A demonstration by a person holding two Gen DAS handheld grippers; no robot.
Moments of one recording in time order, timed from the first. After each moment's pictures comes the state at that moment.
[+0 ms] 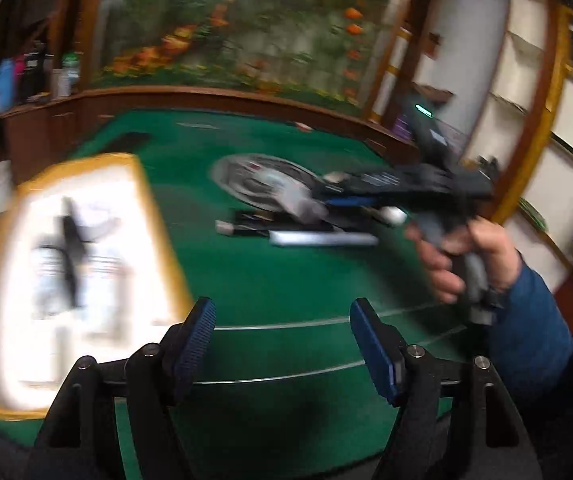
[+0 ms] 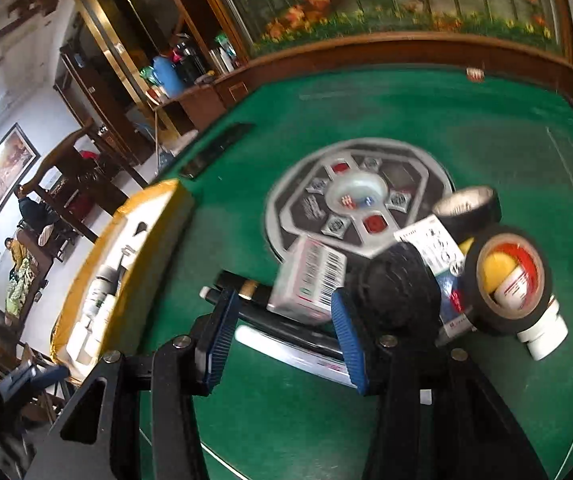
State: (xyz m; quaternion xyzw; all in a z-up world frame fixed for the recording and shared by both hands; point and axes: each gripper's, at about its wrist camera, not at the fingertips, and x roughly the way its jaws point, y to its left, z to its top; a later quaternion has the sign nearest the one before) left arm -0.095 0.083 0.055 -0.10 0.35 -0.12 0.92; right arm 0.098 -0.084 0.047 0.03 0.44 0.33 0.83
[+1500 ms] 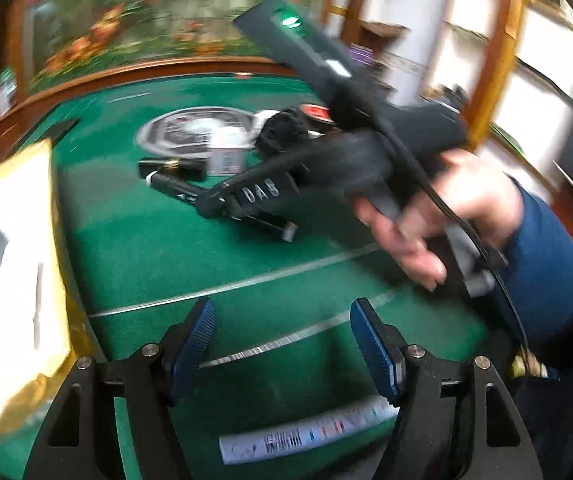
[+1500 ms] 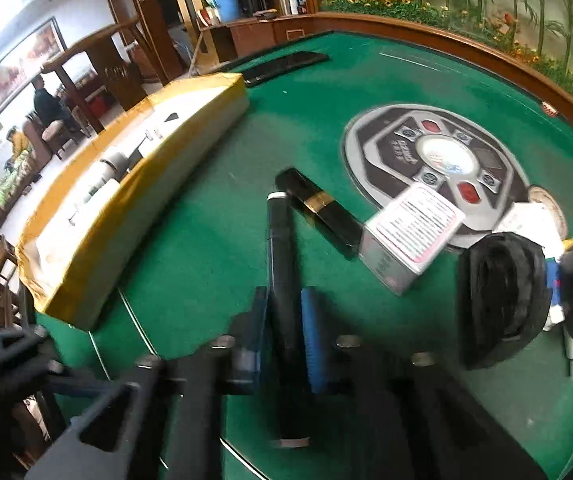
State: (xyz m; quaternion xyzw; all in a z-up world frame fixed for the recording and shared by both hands) left arm -0.087 0.040 0.032 0.00 0.40 -0.21 0.89; right arm 0.044 -0.036 0.017 -0.13 0.46 0.39 0.79
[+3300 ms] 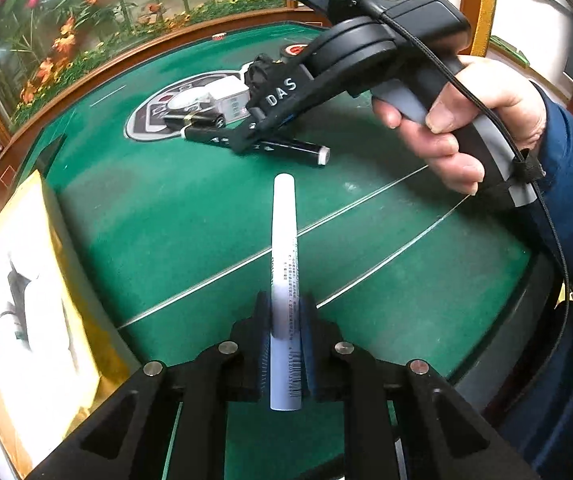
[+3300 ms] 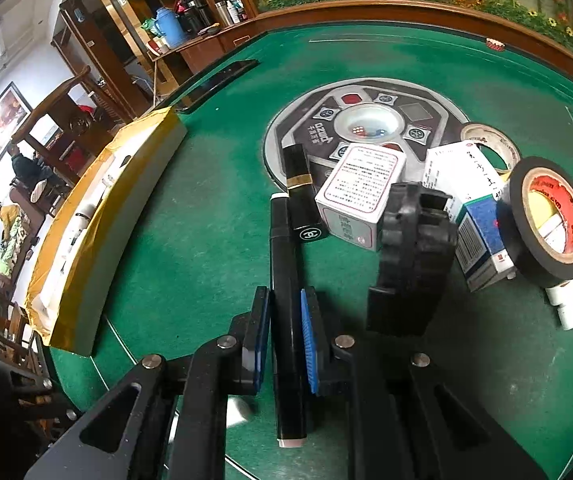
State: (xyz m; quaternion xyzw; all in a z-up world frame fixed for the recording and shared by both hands) left arm -0.069 0.040 0.015 0.13 0.47 -0.18 0.85; right arm 0.072 -0.078 0.016 -0.03 0.49 0.34 0.80
